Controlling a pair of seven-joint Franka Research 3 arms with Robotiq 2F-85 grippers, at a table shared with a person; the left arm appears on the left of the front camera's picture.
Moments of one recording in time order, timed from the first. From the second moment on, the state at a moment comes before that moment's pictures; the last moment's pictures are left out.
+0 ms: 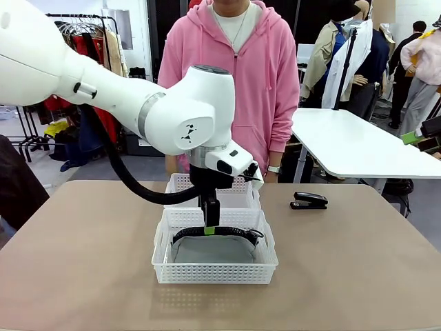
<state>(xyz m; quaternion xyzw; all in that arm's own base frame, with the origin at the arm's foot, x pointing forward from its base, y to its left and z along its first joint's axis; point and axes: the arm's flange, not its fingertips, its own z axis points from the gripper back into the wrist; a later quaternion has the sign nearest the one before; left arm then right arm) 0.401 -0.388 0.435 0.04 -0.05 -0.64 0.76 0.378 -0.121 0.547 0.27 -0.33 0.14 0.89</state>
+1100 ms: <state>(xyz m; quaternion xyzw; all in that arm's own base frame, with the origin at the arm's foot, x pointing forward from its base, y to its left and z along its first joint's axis) 0.400 -0.394 0.432 0.04 -0.04 -0.65 0.76 0.378 -0.121 0.547 0.27 -0.33 0.14 0.89</state>
